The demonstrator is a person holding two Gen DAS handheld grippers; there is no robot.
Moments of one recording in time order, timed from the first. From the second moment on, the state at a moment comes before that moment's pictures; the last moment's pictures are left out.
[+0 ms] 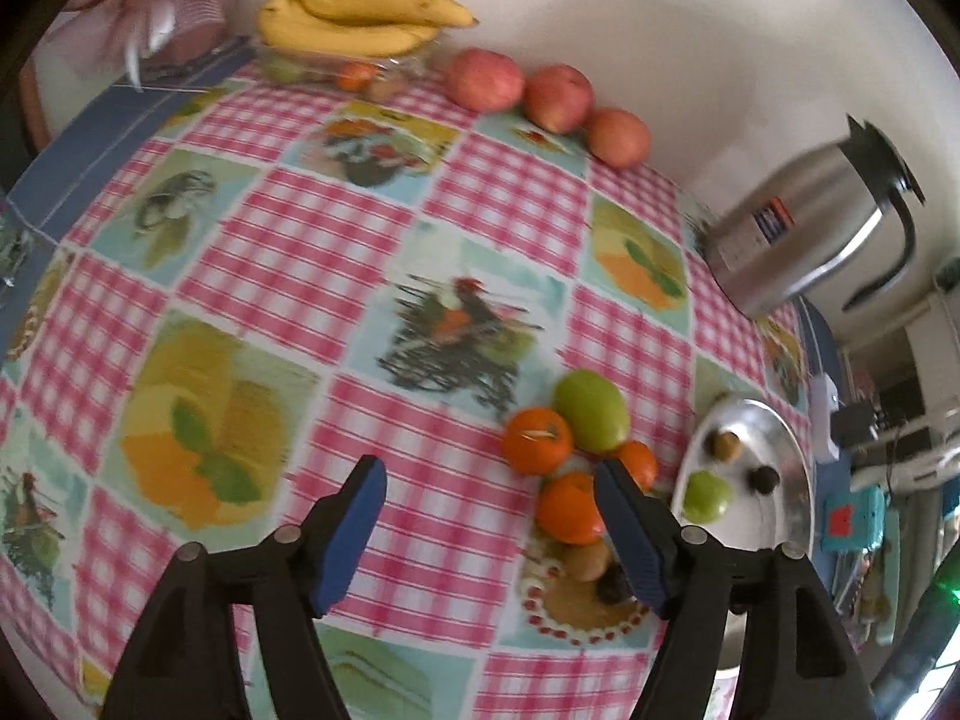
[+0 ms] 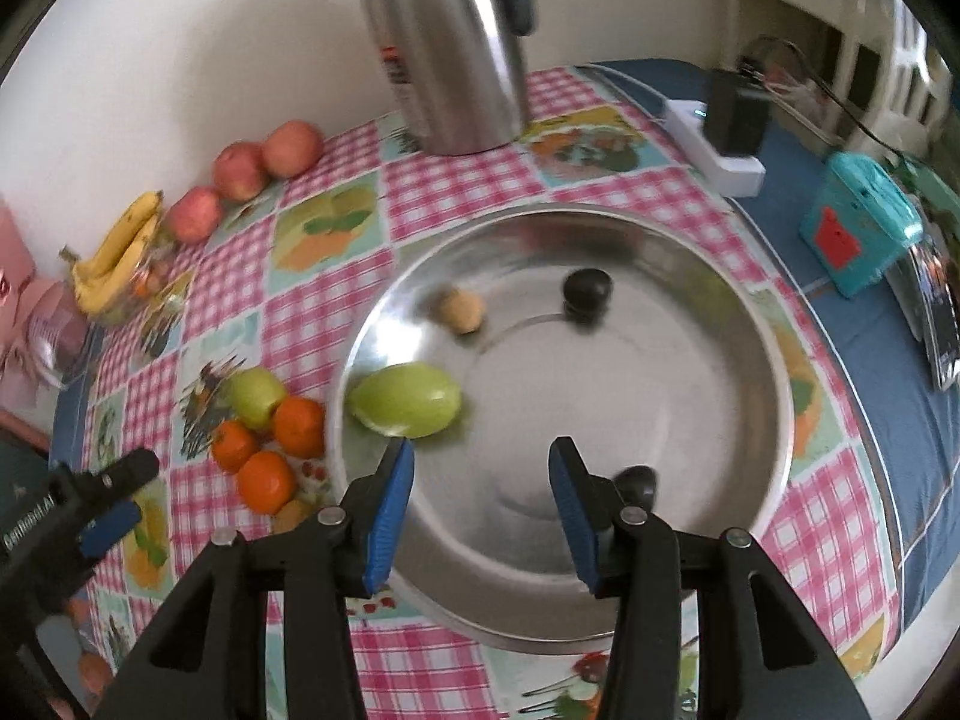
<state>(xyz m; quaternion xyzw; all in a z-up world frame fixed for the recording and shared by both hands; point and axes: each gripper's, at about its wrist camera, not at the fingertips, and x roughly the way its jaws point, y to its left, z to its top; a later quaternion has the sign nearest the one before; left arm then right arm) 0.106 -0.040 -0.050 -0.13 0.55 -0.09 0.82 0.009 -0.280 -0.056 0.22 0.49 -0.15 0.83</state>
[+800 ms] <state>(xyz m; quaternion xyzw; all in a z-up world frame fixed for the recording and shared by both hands) 0.105 -0.009 -0.032 -0.10 0.50 -0.01 0.86 0.022 -0.248 -0.042 0.20 0.47 -0.10 0.86</state>
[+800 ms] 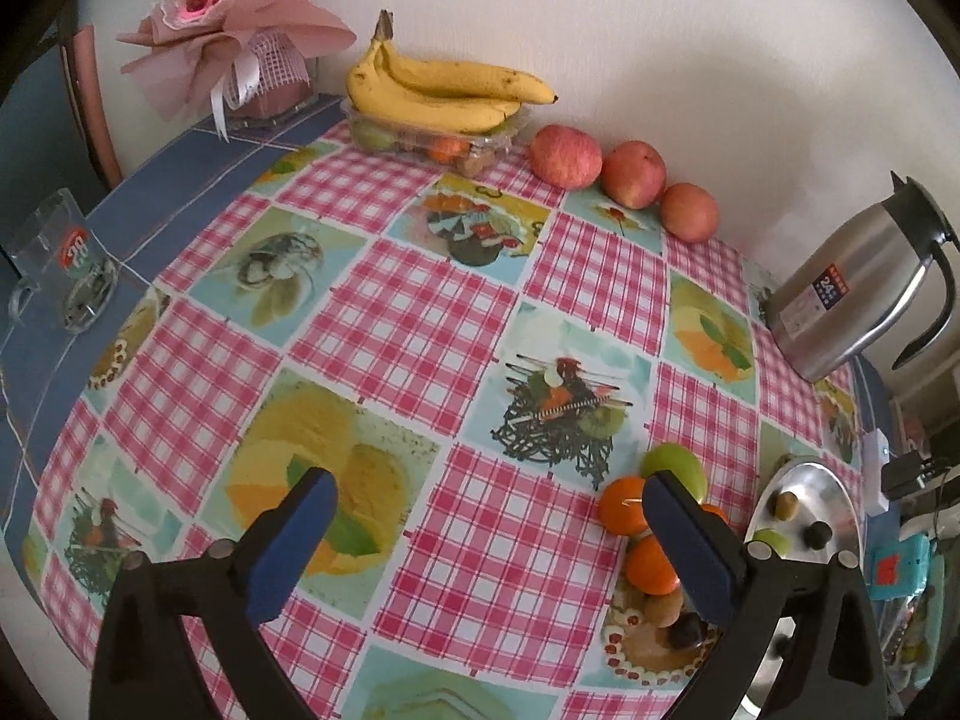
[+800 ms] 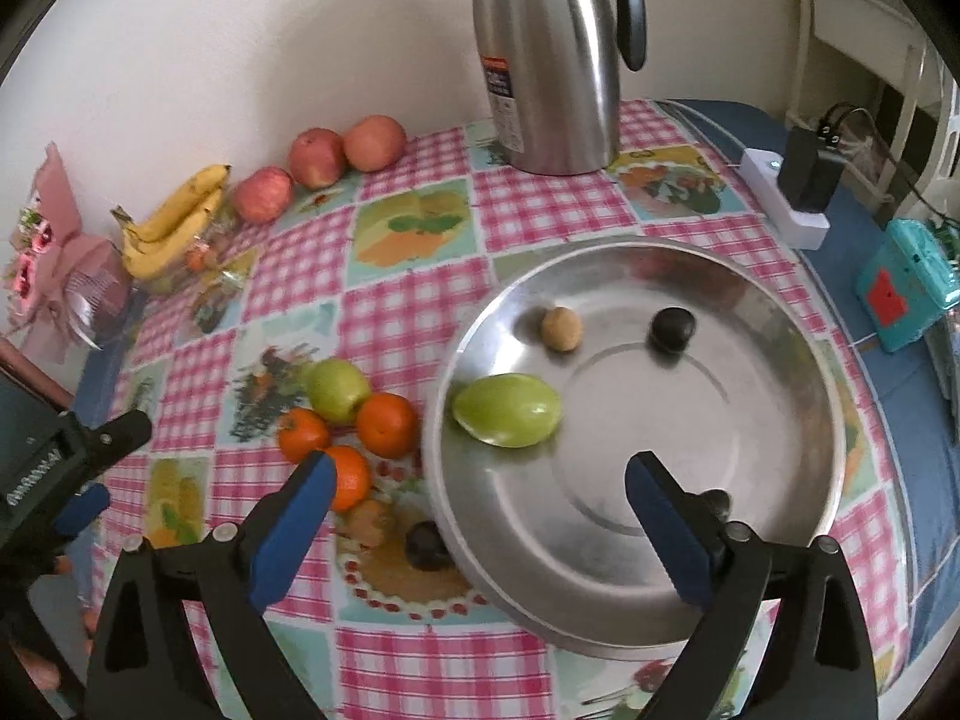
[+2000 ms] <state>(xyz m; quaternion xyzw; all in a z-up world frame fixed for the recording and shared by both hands) 0.114 0.002 -0.044 -0.09 0.51 0.01 0.86 0.040 -0.179 -0.033 0.12 0.45 -0.11 0.88</state>
